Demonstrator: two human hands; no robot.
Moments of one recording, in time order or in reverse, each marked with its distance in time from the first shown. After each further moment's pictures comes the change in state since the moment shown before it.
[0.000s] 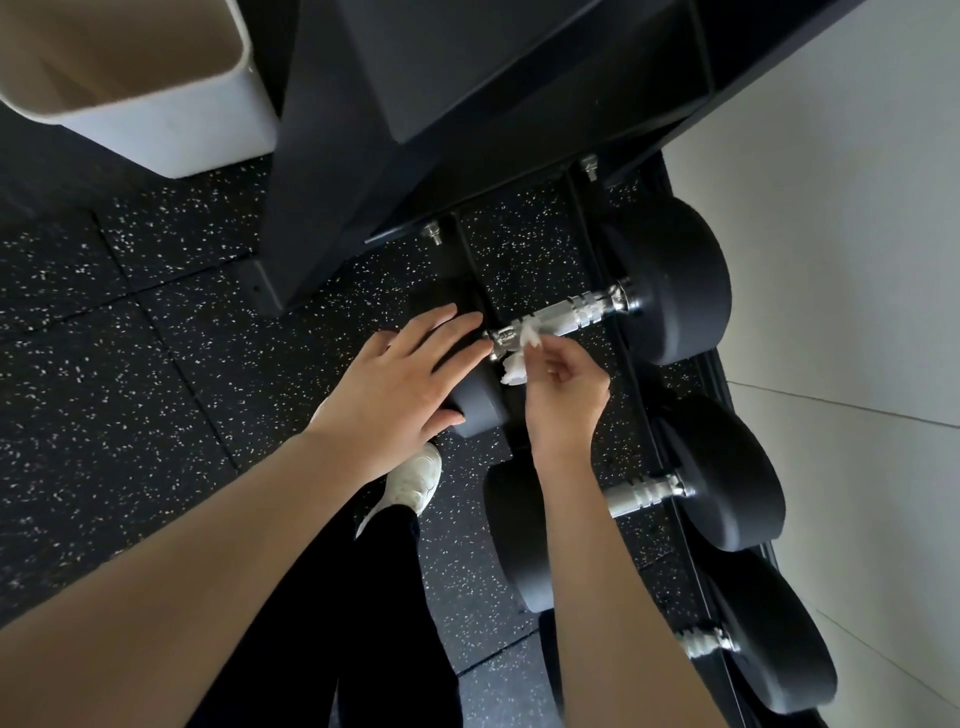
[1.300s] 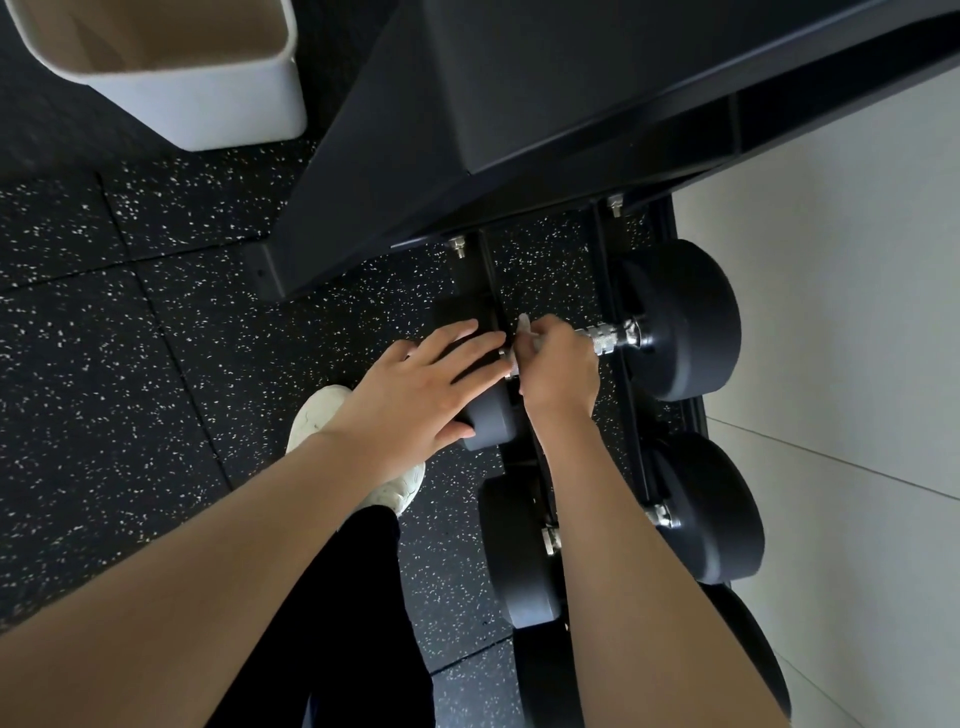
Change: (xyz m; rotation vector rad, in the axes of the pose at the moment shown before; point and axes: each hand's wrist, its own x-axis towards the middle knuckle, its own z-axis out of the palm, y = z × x) left_hand -0.001 -0.005 0.003 -0.066 0.071 -0.010; right_hand 0.041 -0.023 0.029 -0.857 -0.212 -0.193
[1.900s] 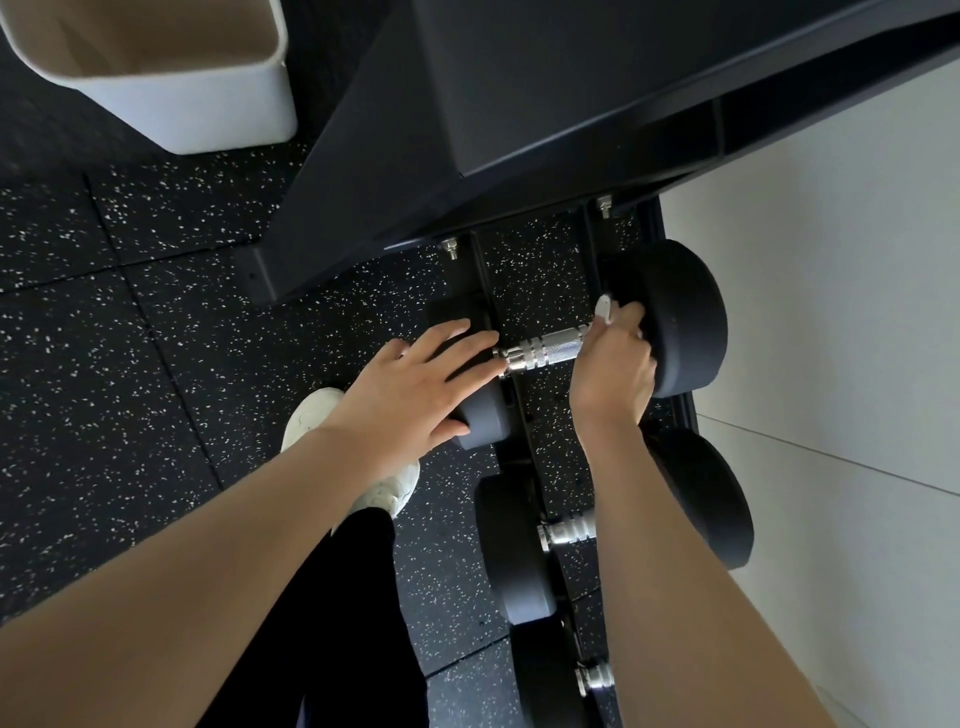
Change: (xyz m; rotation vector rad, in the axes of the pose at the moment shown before) left_hand 0.000 -0.002 0.000 -0.007 0.014 0.014; right_hand 0.004 0.030 -0.038 -0.160 0.279 0.084
